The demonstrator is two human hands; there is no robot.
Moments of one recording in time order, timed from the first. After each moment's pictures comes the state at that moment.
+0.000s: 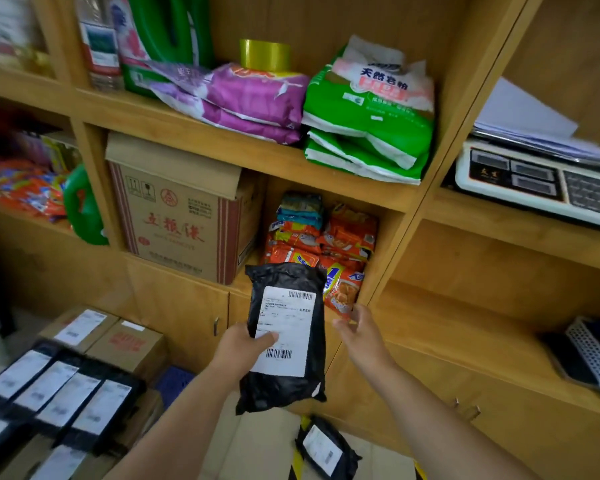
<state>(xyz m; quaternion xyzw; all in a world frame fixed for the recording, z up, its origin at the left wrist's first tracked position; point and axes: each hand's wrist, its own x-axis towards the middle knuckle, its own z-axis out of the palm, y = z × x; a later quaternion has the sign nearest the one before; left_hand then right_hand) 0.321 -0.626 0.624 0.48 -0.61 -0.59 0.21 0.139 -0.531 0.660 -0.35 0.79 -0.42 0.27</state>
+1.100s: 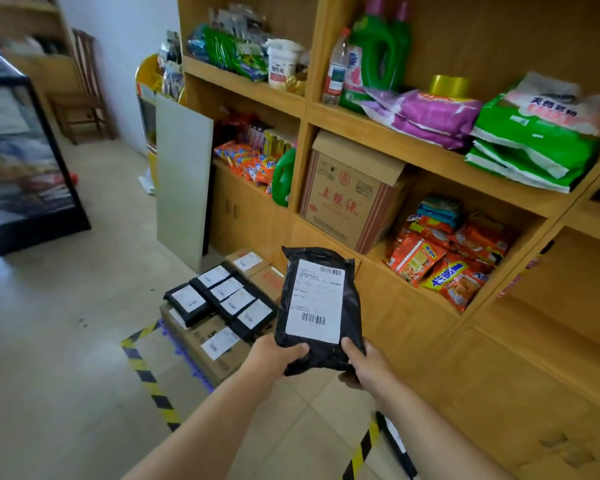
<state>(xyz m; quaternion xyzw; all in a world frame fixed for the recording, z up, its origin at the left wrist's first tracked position) 0.589 -0.388 0.630 0.60 -0.36 -0.63 0.33 0.409 -0.372 0.640 -0.40 0.69 -0.32 0.51</state>
